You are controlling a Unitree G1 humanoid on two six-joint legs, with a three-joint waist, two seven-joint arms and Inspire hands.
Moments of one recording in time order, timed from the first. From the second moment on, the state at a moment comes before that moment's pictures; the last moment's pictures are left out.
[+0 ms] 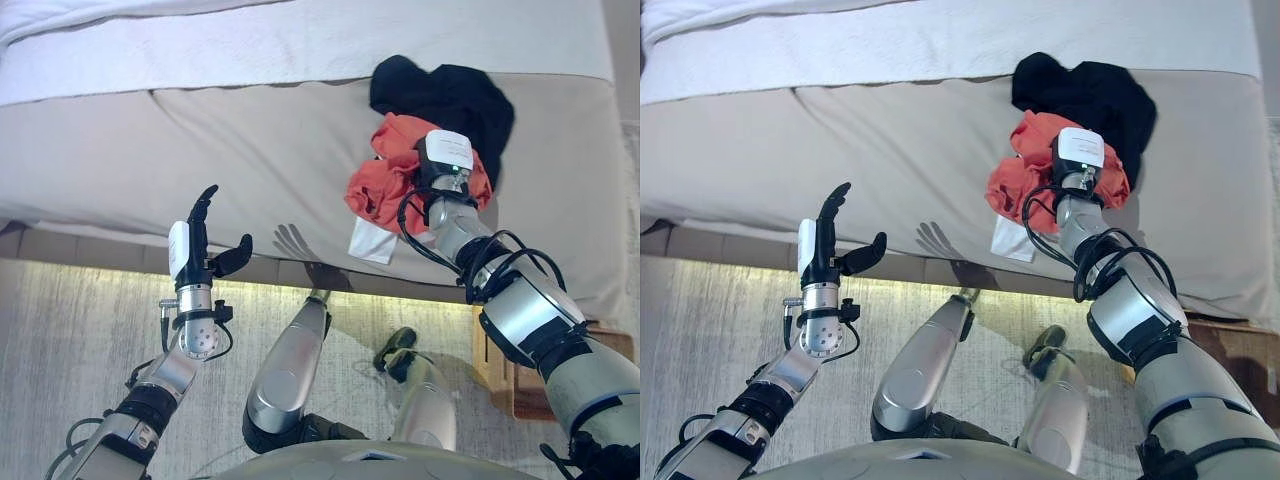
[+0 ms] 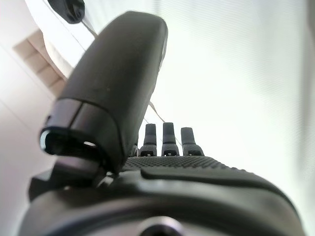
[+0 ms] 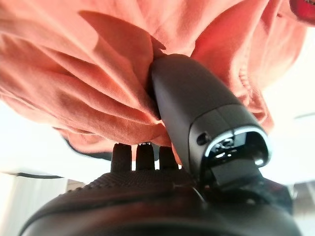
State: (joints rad) left arm -0.16 0.49 -0.35 0.50 0.12 -0.36 0.68; right arm -1.02 -0.42 0.69 1.04 -0.37 0.22 -0.42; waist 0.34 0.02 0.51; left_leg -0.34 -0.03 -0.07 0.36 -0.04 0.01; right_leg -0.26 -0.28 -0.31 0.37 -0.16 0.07
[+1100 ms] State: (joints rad) left arm -0.14 0.41 -0.30 0.68 0.16 -0.33 0.55; right arm -0.85 -0.78 0.47 0.66 -0.12 0.20 -0.35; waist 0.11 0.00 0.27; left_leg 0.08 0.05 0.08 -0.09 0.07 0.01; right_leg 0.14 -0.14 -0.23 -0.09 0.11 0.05
